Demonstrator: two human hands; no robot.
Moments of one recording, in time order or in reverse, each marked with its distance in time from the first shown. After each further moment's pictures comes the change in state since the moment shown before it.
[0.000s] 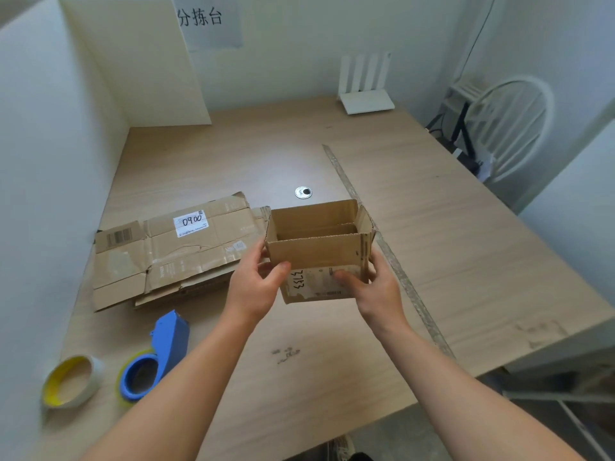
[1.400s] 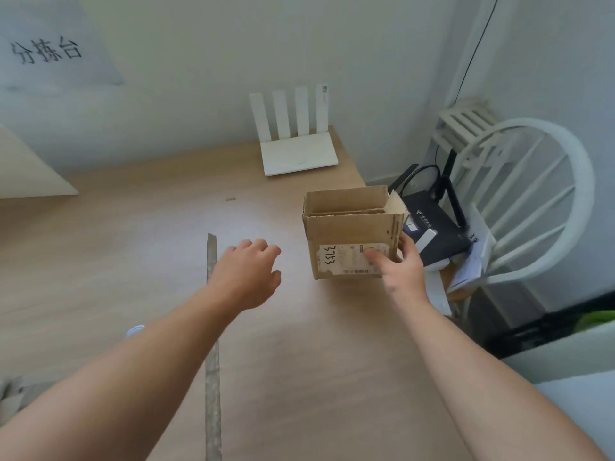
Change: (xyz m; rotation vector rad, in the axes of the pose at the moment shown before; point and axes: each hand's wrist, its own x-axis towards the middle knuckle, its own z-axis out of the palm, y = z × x) left_hand 0.462 0.110 0.377 1.347 -0.247 0.206; right_hand 0.584 0.050 -0.301 0.022 0.107 0.091
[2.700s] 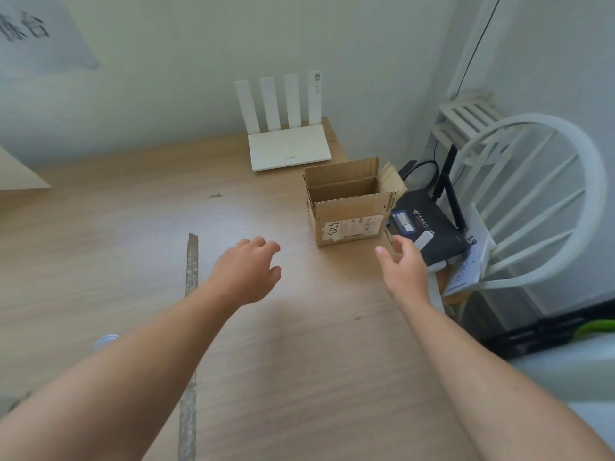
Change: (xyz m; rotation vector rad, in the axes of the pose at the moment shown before) left_hand 0.044 0.015 0.019 -0.131 -0.068 -0.063; right_hand 0.046 0.020 -0.017 -0.501 0.041 -0.014
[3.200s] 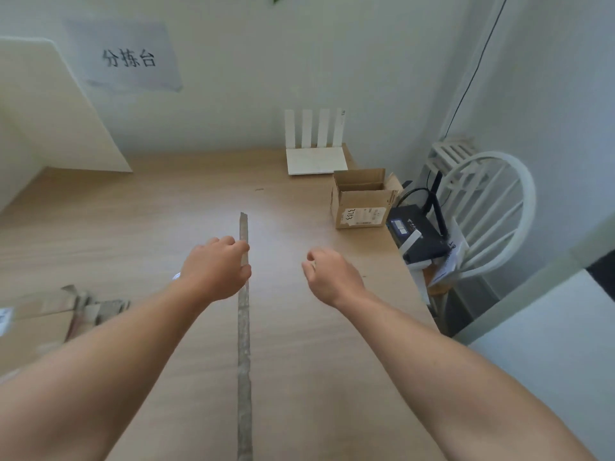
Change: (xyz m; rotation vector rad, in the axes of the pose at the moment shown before) left_hand -0.222 -0.062 -0.052 0.036 0.107 -0.147; right_hand -0.229 -0.120 0.021 -0.559 -0.351 -0.495
